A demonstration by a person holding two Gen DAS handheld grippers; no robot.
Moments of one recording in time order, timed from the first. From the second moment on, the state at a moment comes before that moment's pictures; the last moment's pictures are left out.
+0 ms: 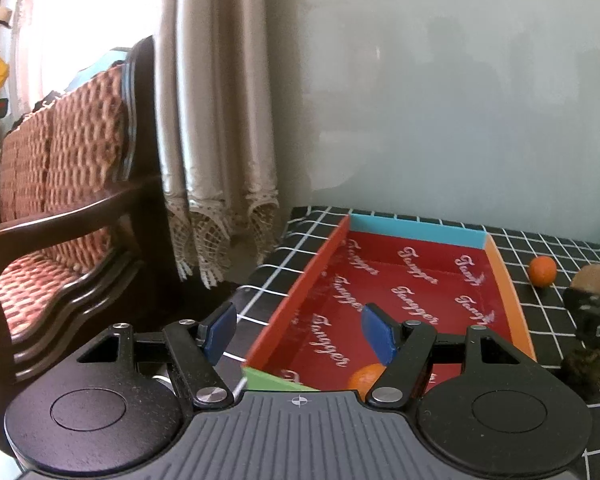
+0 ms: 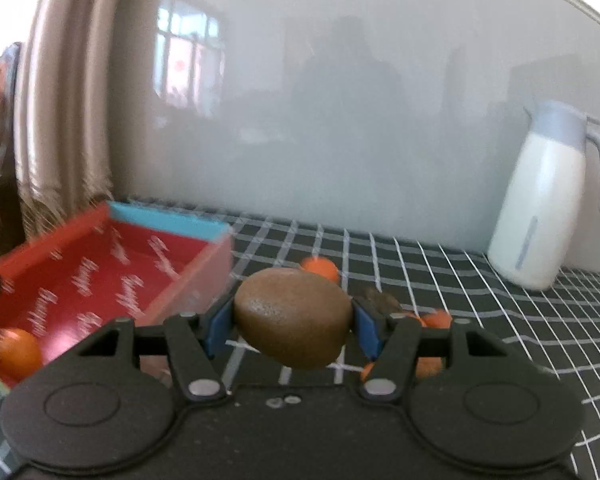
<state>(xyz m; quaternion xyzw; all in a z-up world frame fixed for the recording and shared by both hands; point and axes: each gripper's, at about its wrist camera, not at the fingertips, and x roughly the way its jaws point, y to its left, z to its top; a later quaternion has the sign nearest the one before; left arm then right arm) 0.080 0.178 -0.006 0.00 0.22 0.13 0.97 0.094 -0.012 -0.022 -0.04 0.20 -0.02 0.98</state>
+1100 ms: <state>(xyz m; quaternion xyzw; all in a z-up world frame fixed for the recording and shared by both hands) 0.060 0.230 -0.002 0.01 0.20 0.18 0.96 0.055 0.034 -0.002 -0.02 0.10 0.03 0.99</state>
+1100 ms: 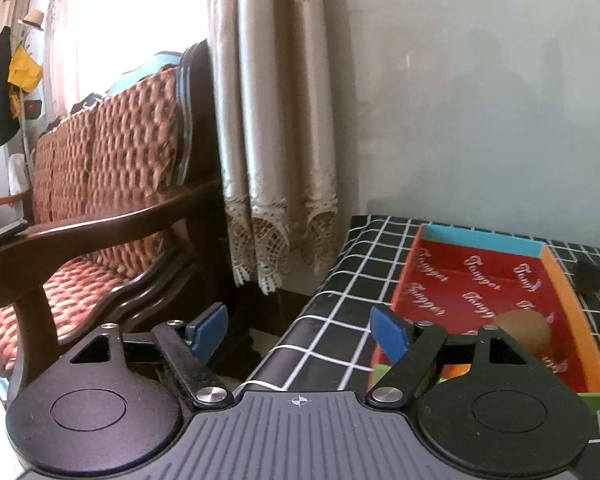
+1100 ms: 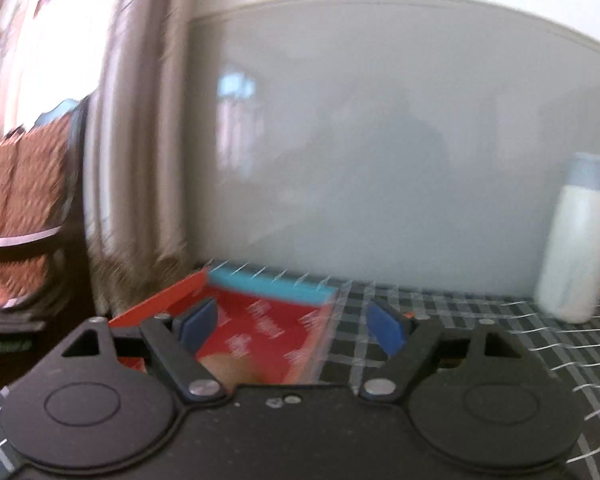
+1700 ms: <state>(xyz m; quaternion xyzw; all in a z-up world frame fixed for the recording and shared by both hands) 0.057 0.130 0.004 0.05 0.18 0.09 0.98 0.034 -0.084 0.009 0.06 0.07 -0.09 0.99</state>
